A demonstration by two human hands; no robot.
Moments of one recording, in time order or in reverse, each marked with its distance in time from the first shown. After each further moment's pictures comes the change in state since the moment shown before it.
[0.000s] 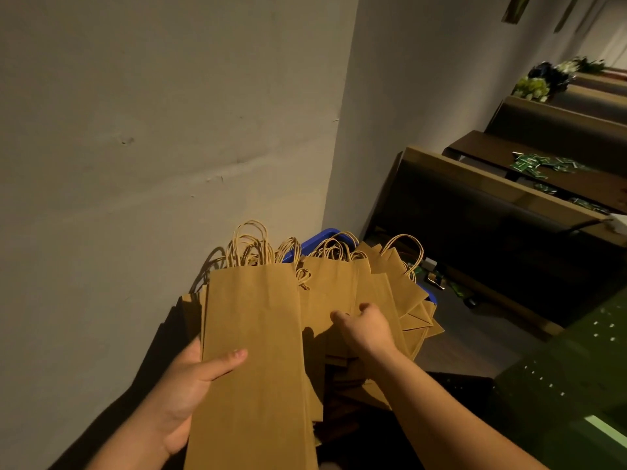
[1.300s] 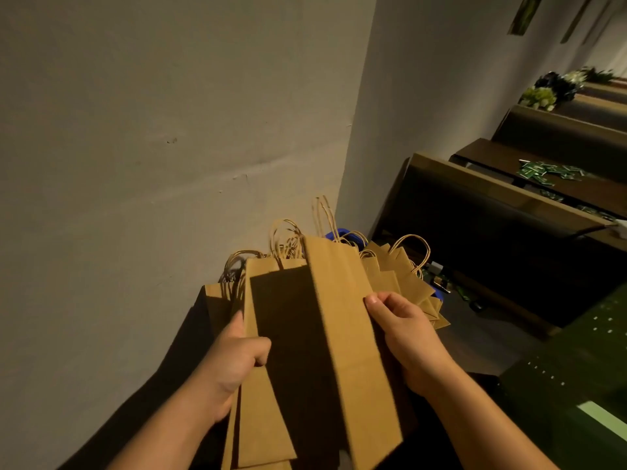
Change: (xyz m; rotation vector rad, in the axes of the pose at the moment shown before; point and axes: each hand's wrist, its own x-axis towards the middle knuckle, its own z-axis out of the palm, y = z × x) left_hand -0.022 0.008 0.023 0.262 -0.037 0.072; right_hand -0.081 -0.001 -0.046 0.460 -0.235 -0.187
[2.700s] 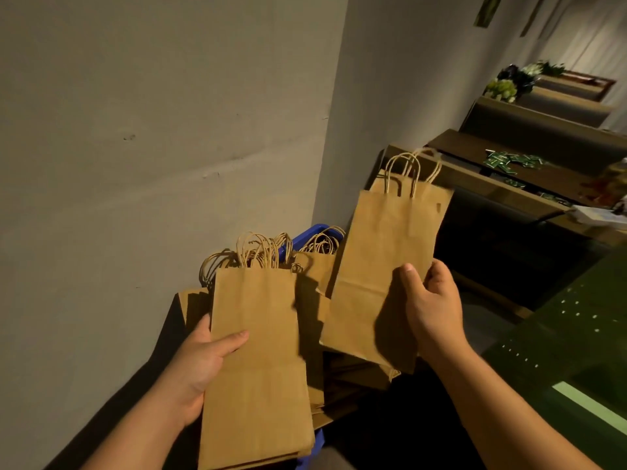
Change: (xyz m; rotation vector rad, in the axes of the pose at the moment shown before) left_hand 0.043 -0.021 -0.024 -0.130 0.037 -0.018; right_hand 0.023 -0.012 -0.034 -0.057 0.536 -0.315
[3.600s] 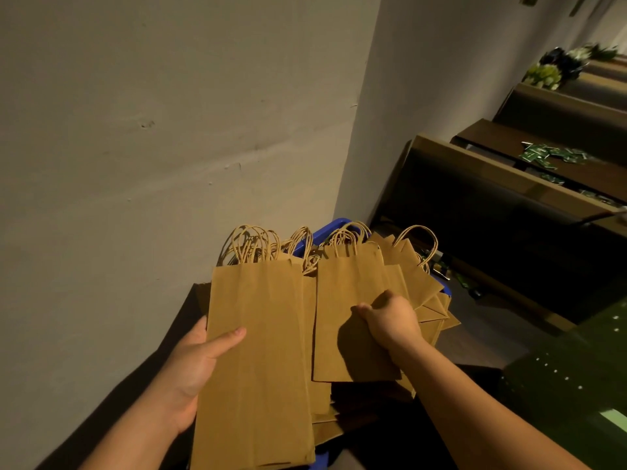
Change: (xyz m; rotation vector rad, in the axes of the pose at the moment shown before) left_hand -0.002 0.000 -0.025 -0.072 0.055 -0.010; right_hand 0.025 0.053 0.077 -0.631 -0.344 0.365
